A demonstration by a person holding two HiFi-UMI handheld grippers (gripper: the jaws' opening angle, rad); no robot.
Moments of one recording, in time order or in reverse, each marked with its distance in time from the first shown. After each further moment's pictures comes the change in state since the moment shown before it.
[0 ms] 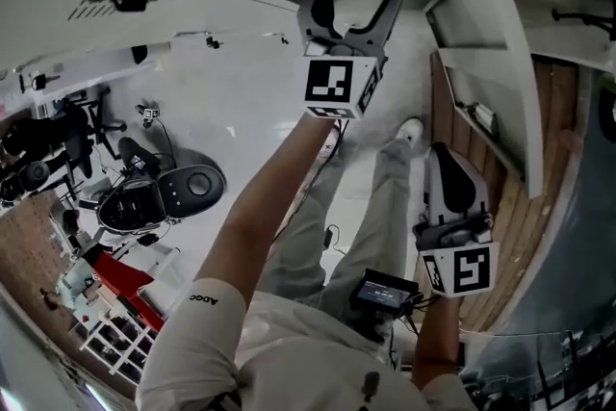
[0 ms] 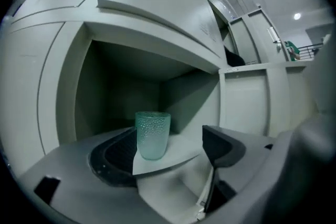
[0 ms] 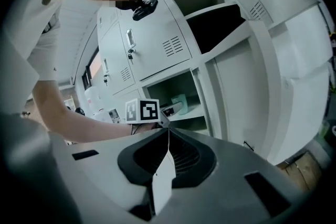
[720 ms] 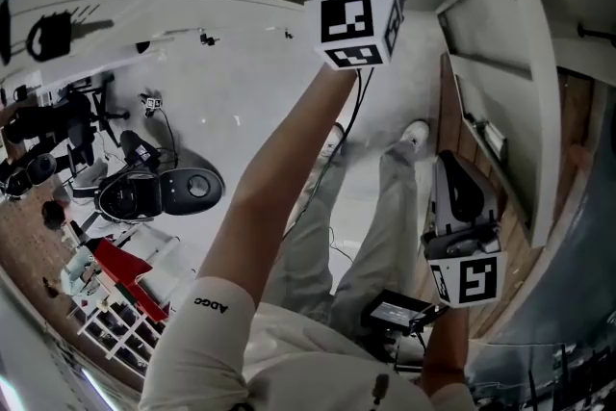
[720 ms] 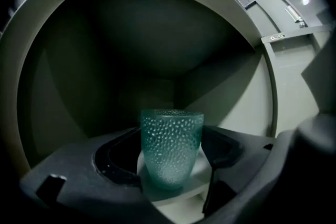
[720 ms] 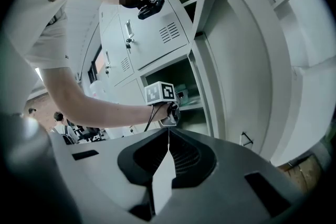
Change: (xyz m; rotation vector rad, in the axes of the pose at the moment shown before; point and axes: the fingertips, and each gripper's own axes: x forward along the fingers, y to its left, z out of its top) left arm 0.079 0.040 -0.008 0.008 -0.029 0.174; right arm 0.018 -0.028 -0.033 -0.027 0.070 0.074
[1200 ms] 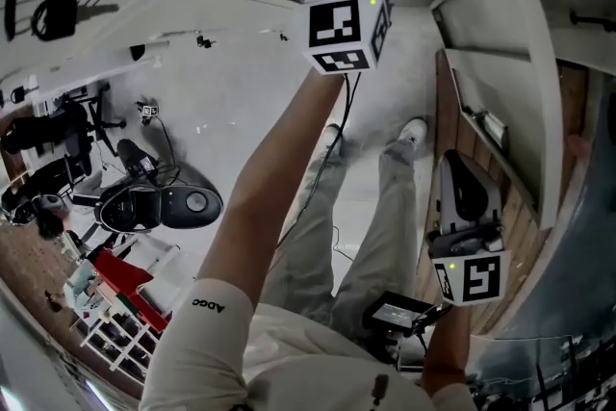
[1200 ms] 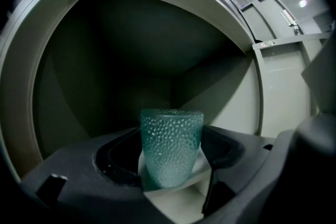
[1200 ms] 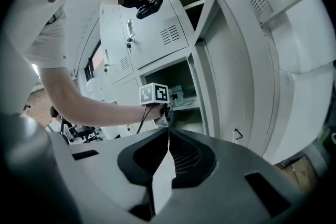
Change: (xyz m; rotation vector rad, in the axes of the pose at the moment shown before) left arm -0.020 -0.003 0.007 0.013 0.028 -0.052; right arm -0.020 0.006 0.002 -0.020 0.000 -0.057
